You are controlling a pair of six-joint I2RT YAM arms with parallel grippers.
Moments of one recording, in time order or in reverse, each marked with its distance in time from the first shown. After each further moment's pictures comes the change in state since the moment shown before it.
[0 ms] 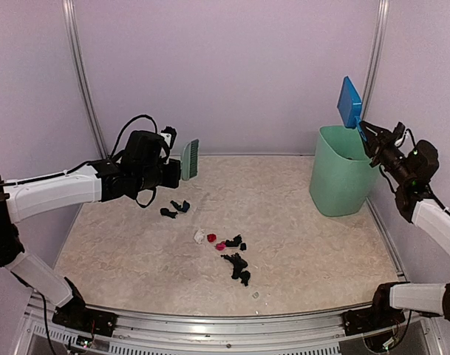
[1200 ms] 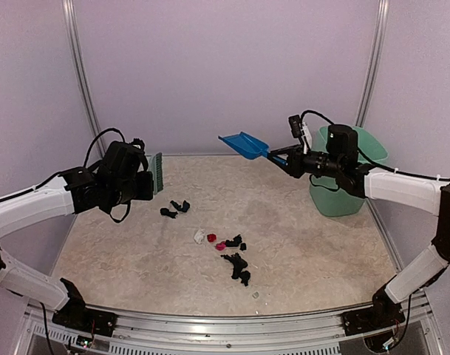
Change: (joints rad) left arm -0.006 -0.217 -0.124 -0.247 -0.182 -0.171; right arm 0.549 0.435 0.347 -0.371 -0.058 -1.236
